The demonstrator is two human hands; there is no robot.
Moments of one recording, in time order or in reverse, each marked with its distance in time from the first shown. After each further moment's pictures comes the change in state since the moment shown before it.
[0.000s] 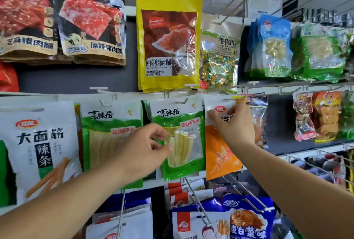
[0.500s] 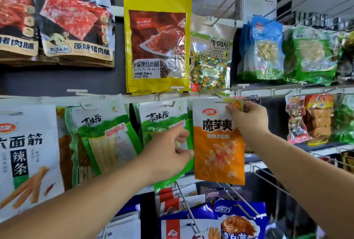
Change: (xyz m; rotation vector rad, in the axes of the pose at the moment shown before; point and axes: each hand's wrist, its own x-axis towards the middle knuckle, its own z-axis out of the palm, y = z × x) left_hand 0.034 0.022 0.061 0.016 -0.159 0.100; right_hand 0.044 0.016 -0.036 0.299 0.000 0.209
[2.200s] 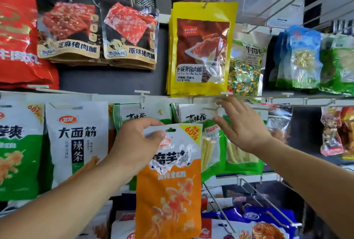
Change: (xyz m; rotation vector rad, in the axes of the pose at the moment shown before) left_hand -0.061 -0.048 -0.110 -0.127 0.482 -0.111; right_hand -0.047 -0.038 0.059 -0.735 -0.332 -0.965
